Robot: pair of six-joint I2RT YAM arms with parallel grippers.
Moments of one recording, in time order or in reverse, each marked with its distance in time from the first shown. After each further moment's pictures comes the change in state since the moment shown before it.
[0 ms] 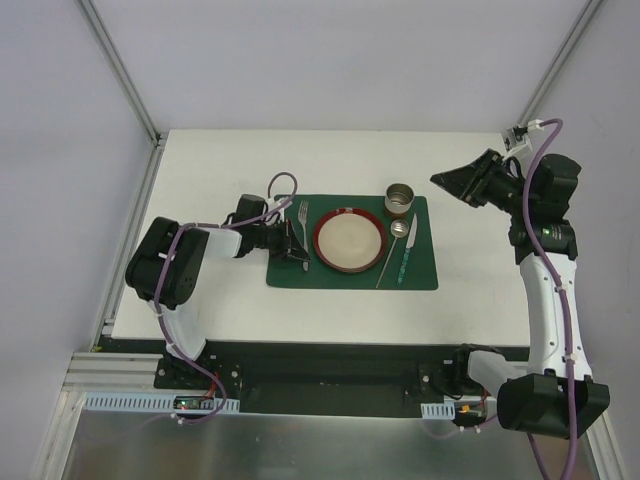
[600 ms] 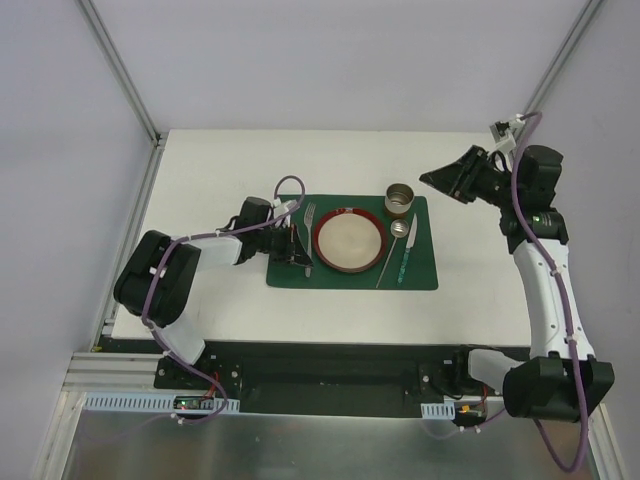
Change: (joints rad) left arm -0.068 -0.140 -0.041 -0.087 -0.065 0.081; right arm 0.080 0.099 0.035 -0.024 0.038 -0.032
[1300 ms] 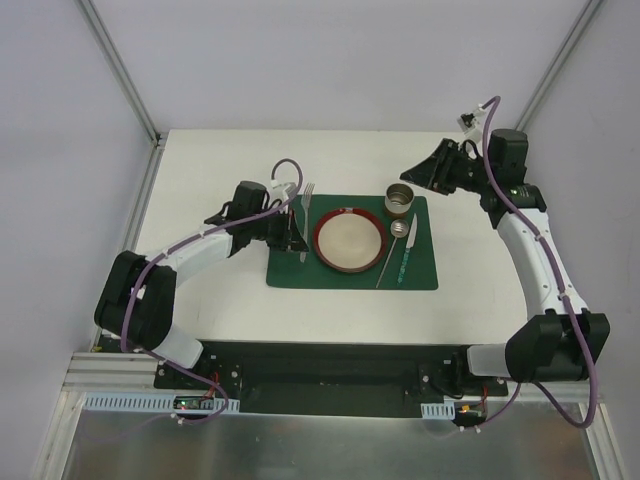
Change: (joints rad) left arm -0.005 -0.141 0.152 -0.239 -0.109 0.162; right arm 0.107 0.182 0.122 -0.079 0.057 -0.101
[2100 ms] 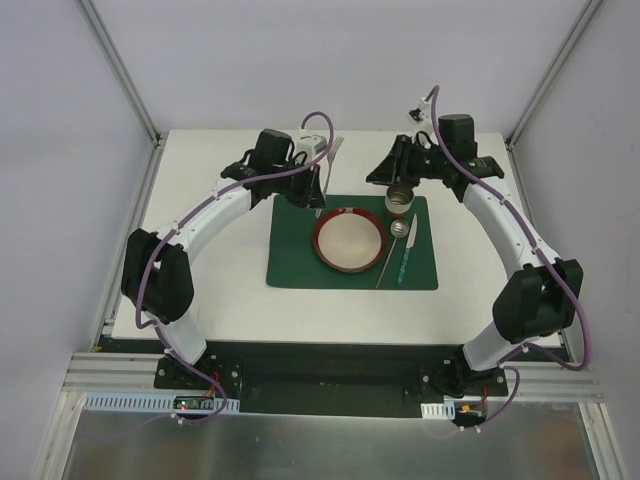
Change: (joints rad) left arm -0.083 0.208 0.557 -0.319 -0.086 0.236; right arm 0.201 0.253 0.219 -0.135 0.077 -0.055
